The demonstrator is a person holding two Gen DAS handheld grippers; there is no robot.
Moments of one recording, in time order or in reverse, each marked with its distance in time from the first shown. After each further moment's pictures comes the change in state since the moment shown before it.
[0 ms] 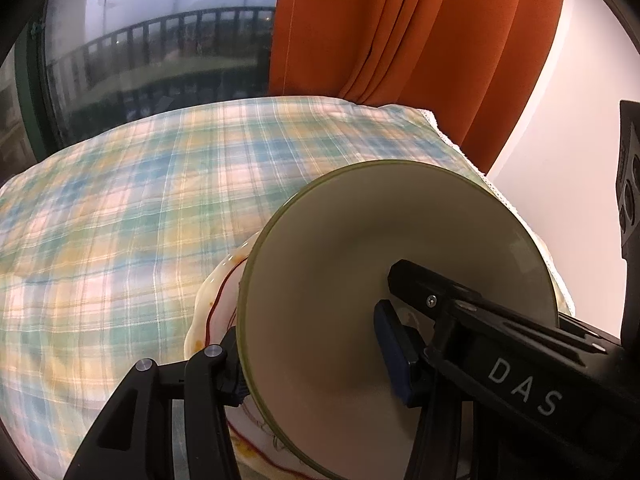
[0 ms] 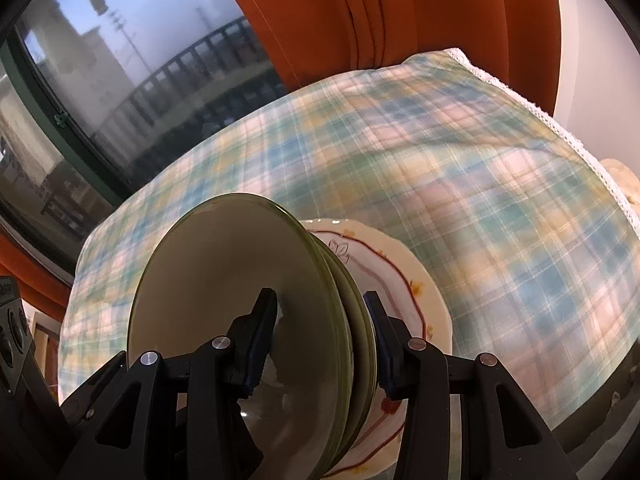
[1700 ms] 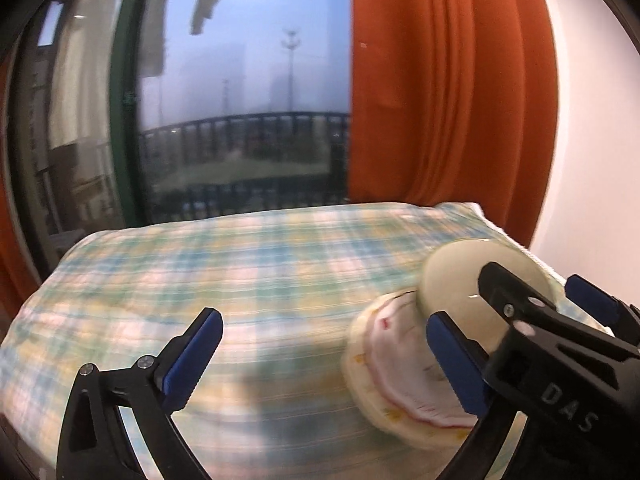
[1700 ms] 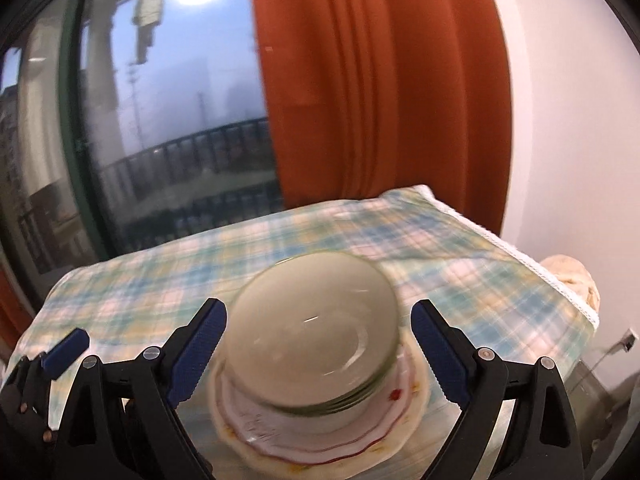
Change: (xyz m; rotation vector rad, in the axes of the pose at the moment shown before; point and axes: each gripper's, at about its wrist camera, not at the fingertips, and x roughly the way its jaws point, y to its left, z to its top) left arm -0.108 0.066 -0.054 0.009 -0.420 0.226; right arm -0.081 0.074 -0.067 -0.145 -0.493 -0.169
